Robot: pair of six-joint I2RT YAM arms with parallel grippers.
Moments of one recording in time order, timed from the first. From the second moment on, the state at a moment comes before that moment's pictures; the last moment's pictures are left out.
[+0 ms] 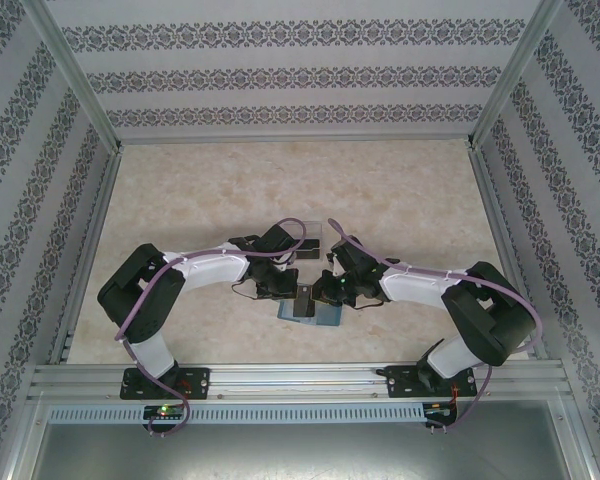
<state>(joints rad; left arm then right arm) -0.72 1.74 0.98 -0.48 0.37 -0.71 0.66 1.51 0.63 -0.15 -0.46 0.91</state>
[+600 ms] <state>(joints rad) -0.72 1.74 0.98 -0.48 0.37 -0.71 0.63 1.41 0.60 -0.23 -0.43 0.88</state>
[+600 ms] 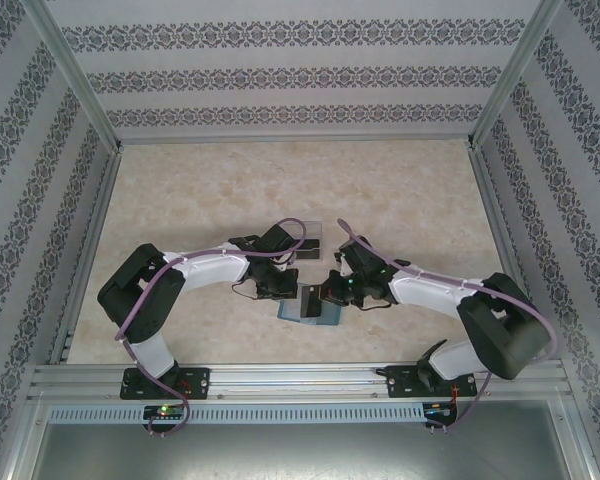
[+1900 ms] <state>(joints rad) -0.72 1.74 0.98 -0.48 0.37 -0.71 0.70 1.35 0.62 -0.31 -0.41 0.94</state>
